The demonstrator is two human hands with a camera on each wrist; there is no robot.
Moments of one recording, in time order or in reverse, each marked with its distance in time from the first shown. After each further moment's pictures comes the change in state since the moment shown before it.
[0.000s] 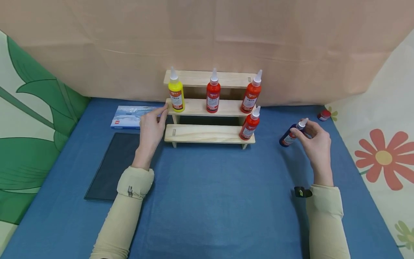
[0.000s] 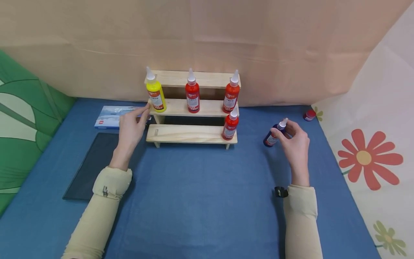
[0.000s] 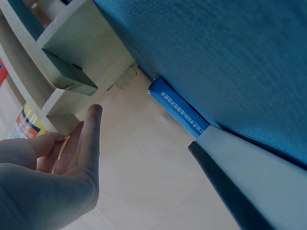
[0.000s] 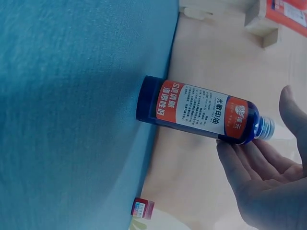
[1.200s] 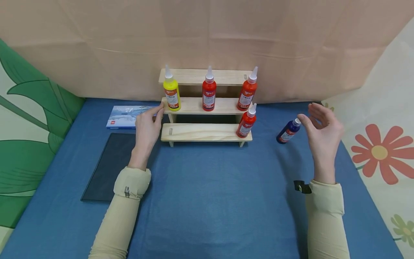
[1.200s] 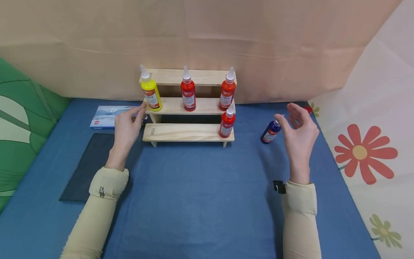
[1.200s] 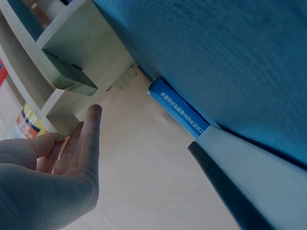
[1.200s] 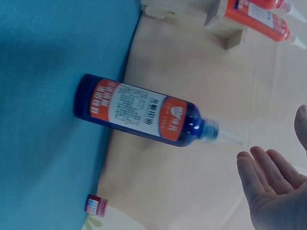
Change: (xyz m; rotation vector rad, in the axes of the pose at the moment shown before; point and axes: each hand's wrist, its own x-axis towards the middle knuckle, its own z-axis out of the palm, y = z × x) left_hand 0.000 0.002 -0.001 -0.013 -0.018 -0.017; right_hand -0.009 -0.038 -0.009 0.162 0.307 -0.172
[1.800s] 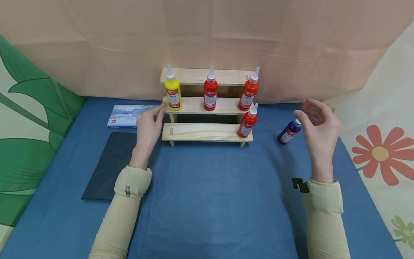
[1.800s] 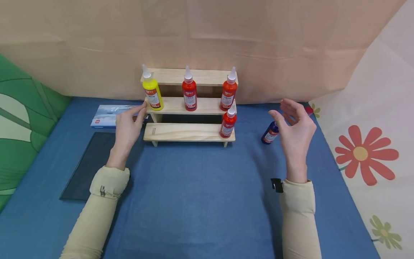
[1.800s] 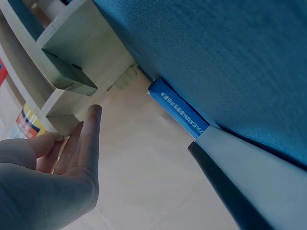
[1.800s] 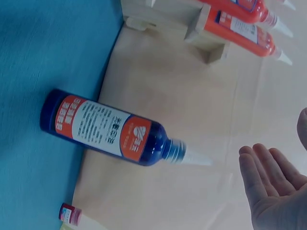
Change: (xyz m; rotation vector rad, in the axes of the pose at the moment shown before) left_hand 0.000 -0.001 0.000 0.018 0.002 0.006; right_hand -0.002 -0.021 0.008 0.033 -0.019 -0.089
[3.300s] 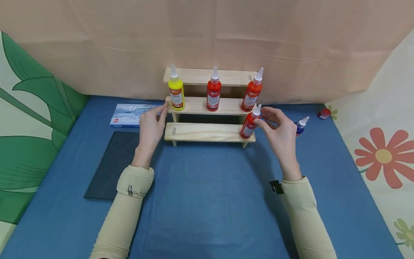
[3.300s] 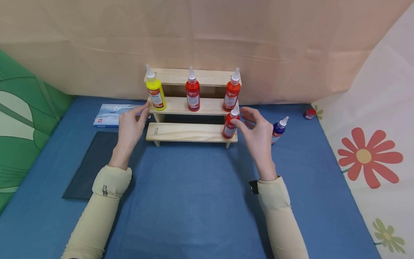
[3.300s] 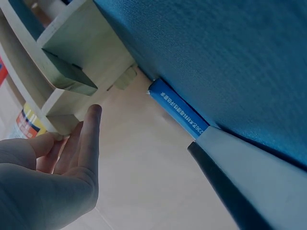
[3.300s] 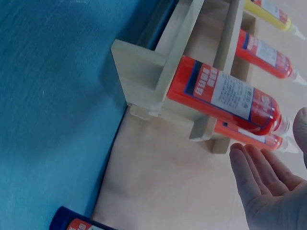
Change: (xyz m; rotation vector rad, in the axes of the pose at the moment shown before) left_hand 0.001 0.000 0.001 -0.006 0.024 0.012; right_hand -0.028 -0.017 0.072 -0.004 -0.289 -0.047
